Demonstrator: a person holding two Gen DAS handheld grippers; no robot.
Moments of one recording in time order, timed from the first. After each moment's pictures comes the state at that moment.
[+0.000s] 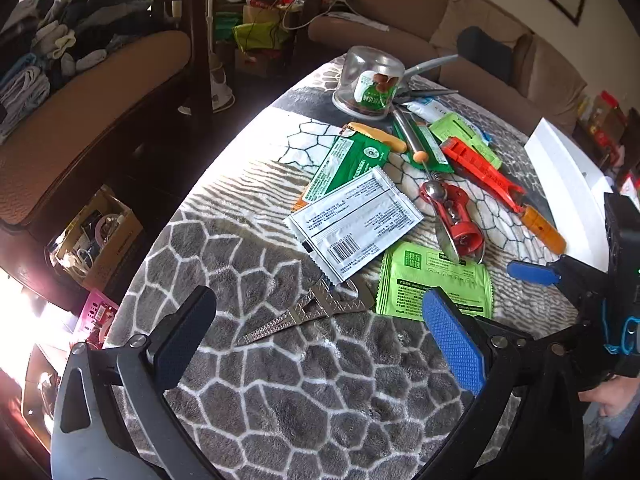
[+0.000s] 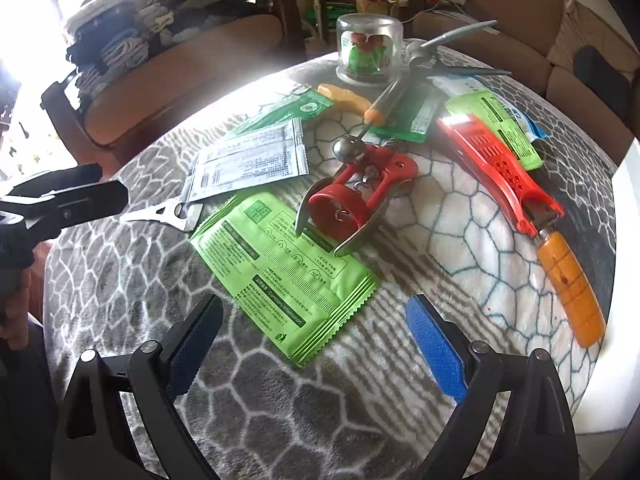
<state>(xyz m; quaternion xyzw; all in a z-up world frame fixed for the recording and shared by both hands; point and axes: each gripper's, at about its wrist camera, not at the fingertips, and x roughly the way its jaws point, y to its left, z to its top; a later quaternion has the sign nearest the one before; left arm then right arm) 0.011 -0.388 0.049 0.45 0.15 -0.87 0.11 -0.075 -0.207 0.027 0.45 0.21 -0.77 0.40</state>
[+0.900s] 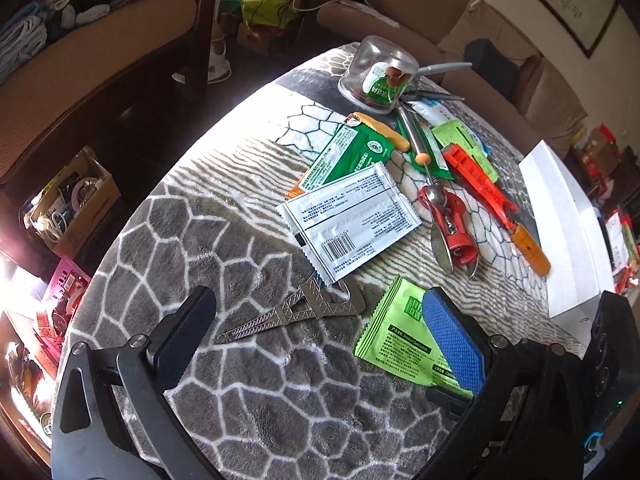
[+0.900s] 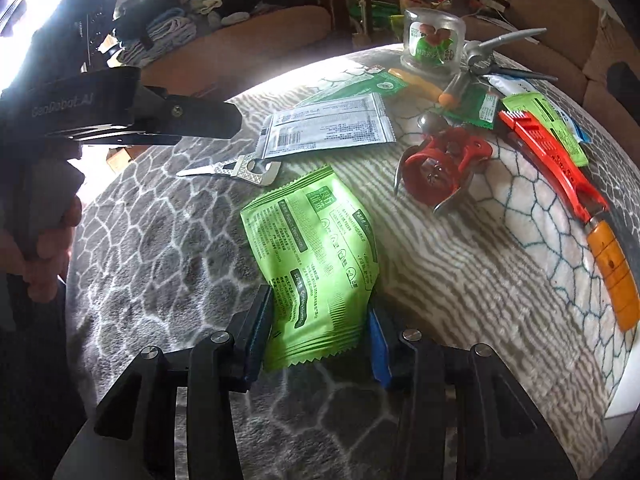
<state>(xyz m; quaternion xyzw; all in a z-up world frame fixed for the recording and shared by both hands) 0.005 -0.404 0.037 0.46 0.23 -0.86 0.08 -0.011 -0.206 0.017 0.45 0.15 -0.75 0.45</state>
